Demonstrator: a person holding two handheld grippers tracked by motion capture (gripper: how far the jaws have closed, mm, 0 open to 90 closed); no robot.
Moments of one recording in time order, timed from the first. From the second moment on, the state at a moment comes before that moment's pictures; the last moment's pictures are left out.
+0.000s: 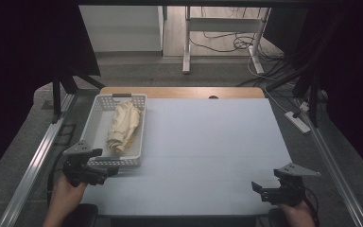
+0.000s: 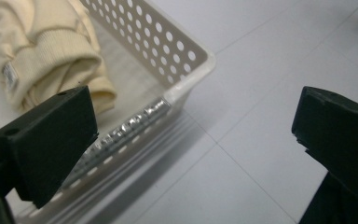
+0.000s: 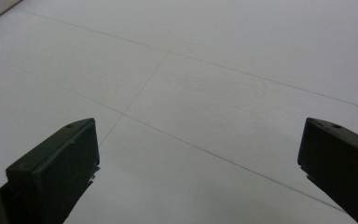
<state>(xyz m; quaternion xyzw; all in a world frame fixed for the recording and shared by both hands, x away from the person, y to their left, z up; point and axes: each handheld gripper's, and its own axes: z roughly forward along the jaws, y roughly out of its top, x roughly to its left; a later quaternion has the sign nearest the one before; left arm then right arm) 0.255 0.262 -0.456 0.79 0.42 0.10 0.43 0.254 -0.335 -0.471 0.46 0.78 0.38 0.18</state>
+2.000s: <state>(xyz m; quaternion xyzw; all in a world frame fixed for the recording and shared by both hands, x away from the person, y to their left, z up) 0.356 0.275 -0.458 0.78 0.51 0.12 0.35 0.256 -0.334 -0.472 0.46 0.78 0.38 0.17</state>
